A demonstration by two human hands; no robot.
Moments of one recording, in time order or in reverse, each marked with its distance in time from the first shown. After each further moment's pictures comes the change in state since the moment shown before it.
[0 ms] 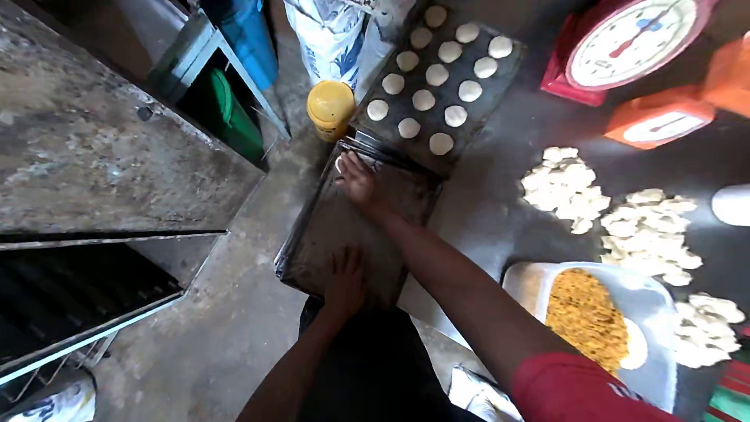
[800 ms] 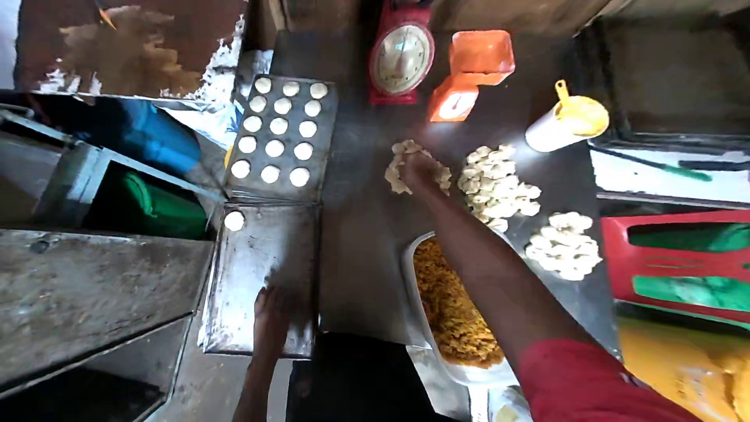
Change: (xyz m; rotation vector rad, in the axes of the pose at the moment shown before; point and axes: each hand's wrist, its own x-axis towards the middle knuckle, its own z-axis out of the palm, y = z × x) left_hand 0.013 0.083 -0.030 -0.263 0.247 -0.098; right_hand -0.203 0.336 -0.277 -0.123 -0.079 1.009
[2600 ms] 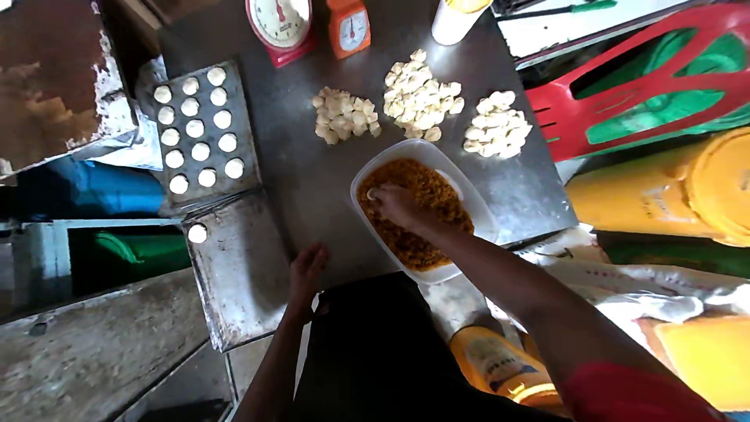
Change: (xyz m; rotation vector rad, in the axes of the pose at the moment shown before) left_hand -0.007 0.146 0.049 -0.615 -0.546 -0.015; right_hand -0.275 0.109 0.022 0.309 -0.095 -0.193
